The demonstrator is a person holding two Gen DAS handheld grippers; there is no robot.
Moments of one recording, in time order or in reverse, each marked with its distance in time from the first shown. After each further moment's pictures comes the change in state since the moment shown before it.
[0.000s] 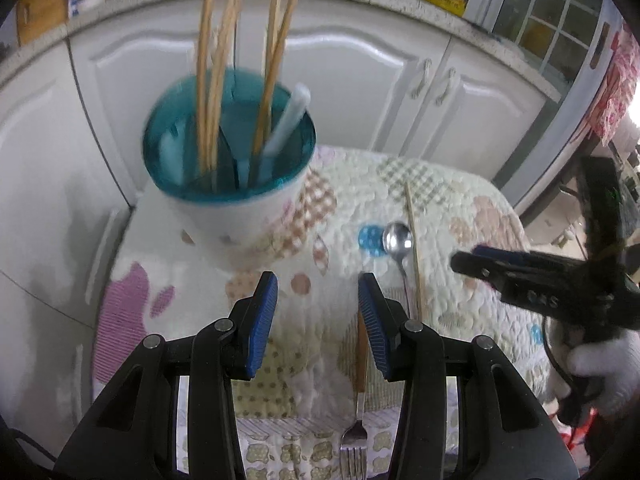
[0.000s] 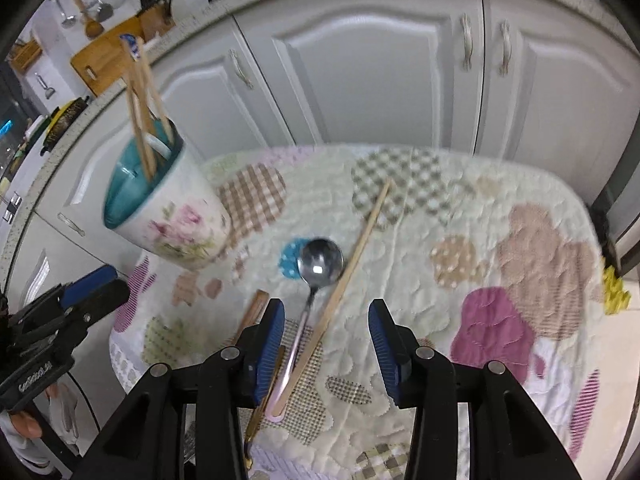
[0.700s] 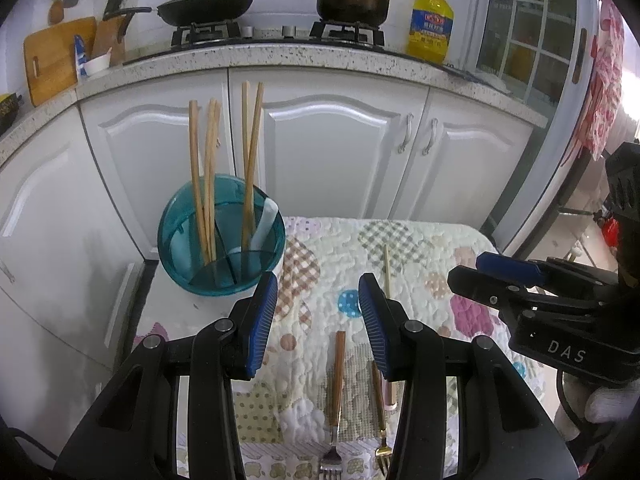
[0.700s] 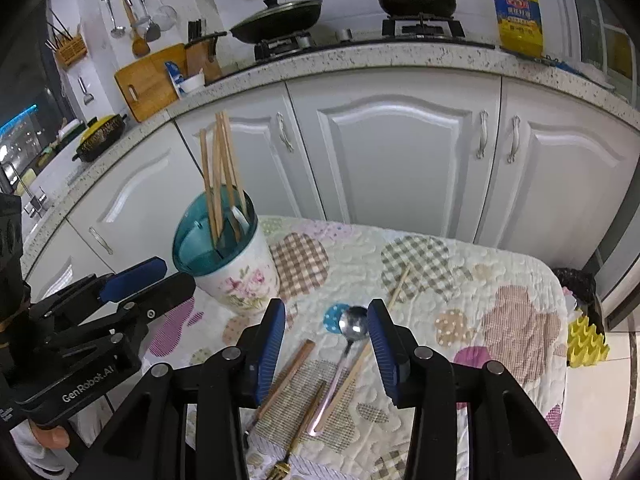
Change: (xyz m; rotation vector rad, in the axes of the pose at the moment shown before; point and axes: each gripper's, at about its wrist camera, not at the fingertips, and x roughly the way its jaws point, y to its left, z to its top) left arm -0.058 -0.040 0.032 0.054 -0.189 0.066; right arm -0.086 0.049 0.016 -0.110 -0.202 0.000
